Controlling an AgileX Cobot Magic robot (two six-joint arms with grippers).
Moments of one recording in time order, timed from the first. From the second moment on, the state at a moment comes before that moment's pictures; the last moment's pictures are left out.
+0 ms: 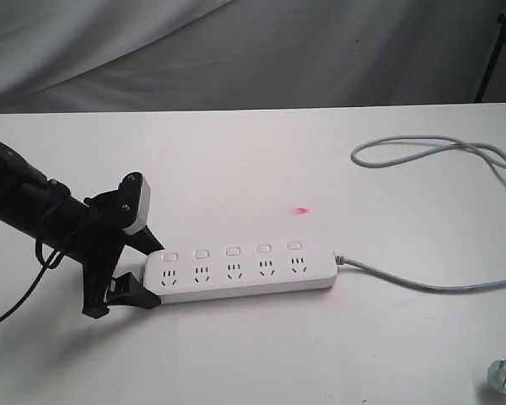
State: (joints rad) left arm -0.30 1.99 -0.98 -0.96 0.75 2.09; right arm 0.26 0.26 -0.21 0.15 0.03 -0.09
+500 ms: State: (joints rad) left arm -0.30 1.99 -0.98 -0.96 0.75 2.09; right arm 0.20 0.04 -0.04 0.12 0.06 -0.02
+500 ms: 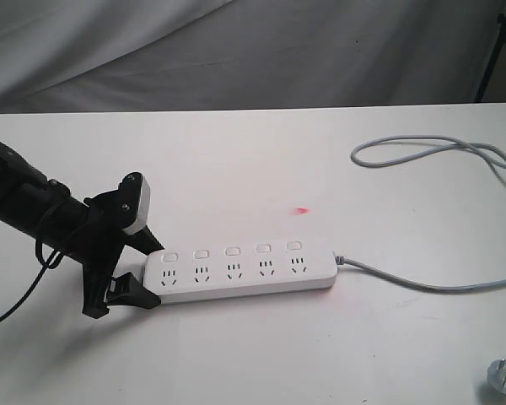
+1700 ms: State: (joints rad) left arm -0.30 1.99 -0.98 -0.96 0.75 2.09; right arm 0.20 0.02 0.00 0.12 0.16 -0.02
